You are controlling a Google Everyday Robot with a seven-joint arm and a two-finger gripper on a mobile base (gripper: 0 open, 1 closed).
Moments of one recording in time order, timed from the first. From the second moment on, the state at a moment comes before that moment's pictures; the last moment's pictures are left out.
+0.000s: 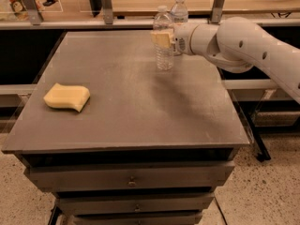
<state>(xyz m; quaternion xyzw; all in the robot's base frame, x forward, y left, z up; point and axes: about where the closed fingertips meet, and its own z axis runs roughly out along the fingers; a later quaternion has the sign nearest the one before) 0.753 -0.057 0.916 -0.29 0.73 0.19 0.59</state>
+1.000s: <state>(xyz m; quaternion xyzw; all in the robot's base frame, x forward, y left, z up) 0.753 -0.057 0.918 -0.29 0.73 0.19 0.59</state>
